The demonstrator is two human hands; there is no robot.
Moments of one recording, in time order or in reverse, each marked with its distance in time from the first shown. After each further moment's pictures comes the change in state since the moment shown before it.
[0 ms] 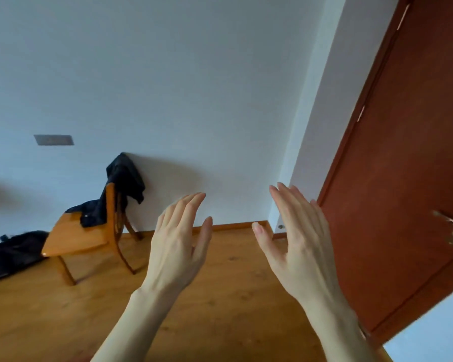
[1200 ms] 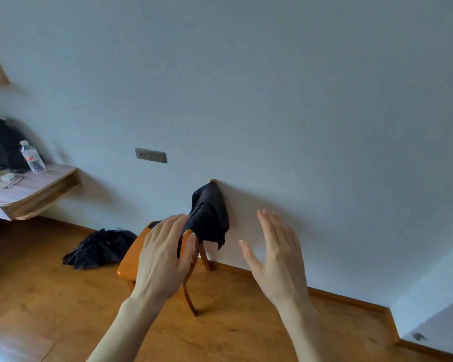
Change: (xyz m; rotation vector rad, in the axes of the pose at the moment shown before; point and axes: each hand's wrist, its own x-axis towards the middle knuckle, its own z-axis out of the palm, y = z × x) left_hand 0.260 -0.430 0.053 0.410 0.074 -0.389; right_hand 0.315 -0.048 0.523 0.369 -0.315 -0.110
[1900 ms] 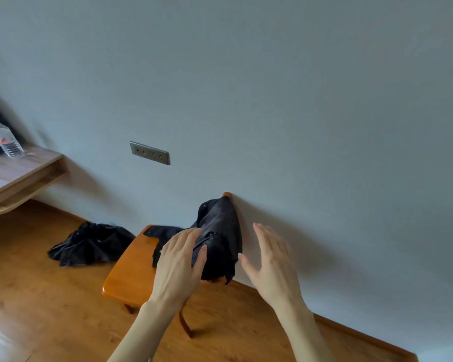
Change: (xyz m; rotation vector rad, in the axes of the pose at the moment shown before) left_hand 0.178 -0.133 0.186 -0.054 -0.140 -0.180; right_hand 0.200 0.080 0.214 -0.047 -0.305 0.019
